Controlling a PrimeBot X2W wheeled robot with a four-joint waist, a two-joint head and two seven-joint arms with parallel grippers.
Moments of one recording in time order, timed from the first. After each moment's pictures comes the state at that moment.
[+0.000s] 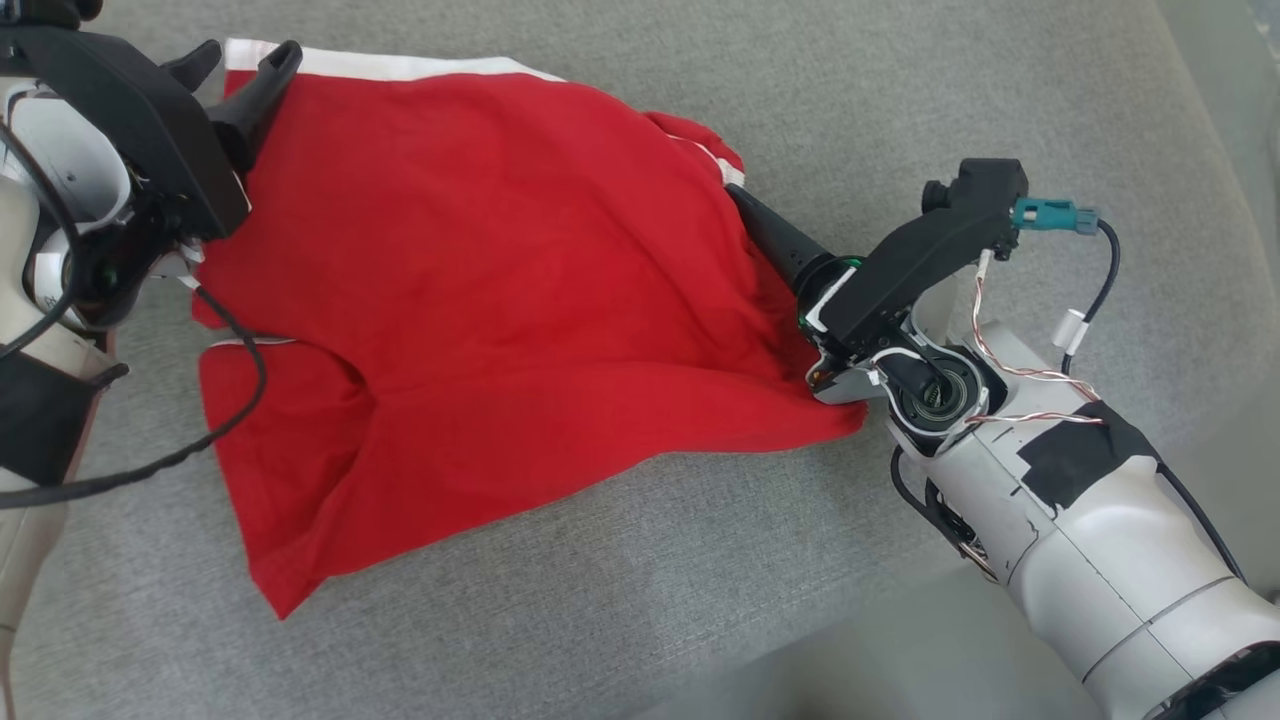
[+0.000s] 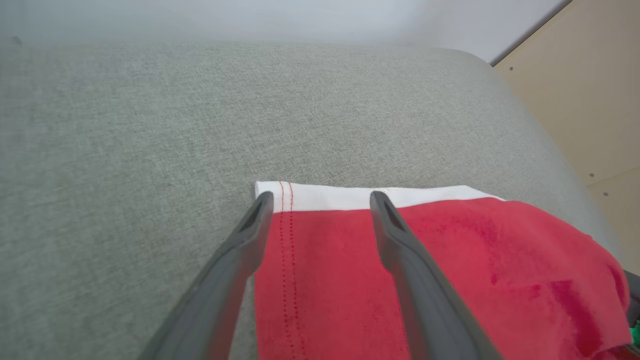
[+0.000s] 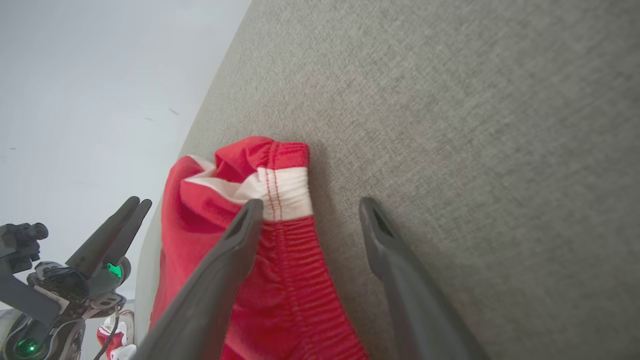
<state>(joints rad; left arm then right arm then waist) -1.11 0.44 -0.58 0.68 -1.02 -0.12 0.35 -0.97 -0.10 0.73 0.76 1.51 0.12 0.18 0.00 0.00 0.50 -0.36</state>
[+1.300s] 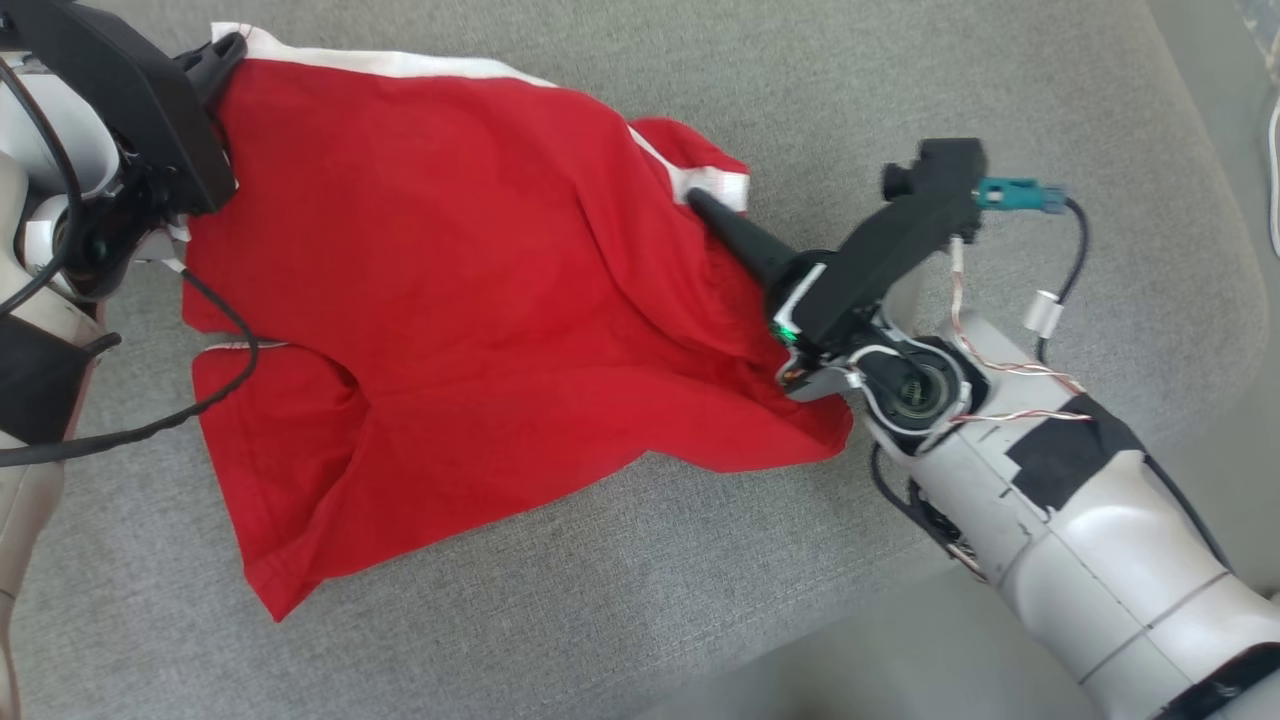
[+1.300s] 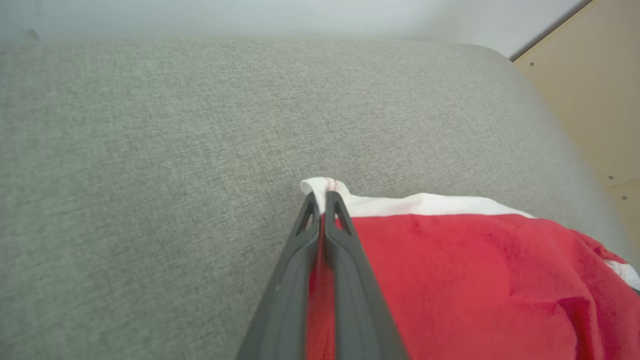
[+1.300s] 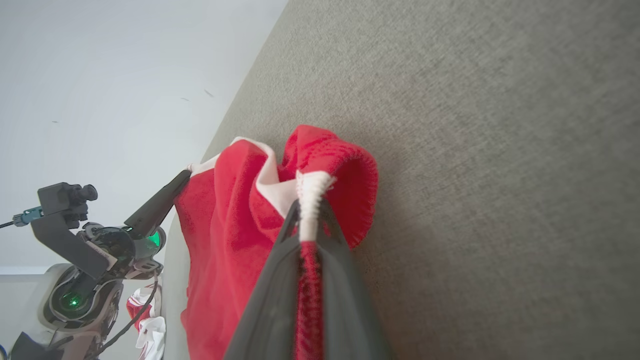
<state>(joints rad) -1.19 0.42 -0.61 0.81 -1.02 -0.12 0.37 -0.98 -0.10 0.76 0.65 1.54 0.12 0.21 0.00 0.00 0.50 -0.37</state>
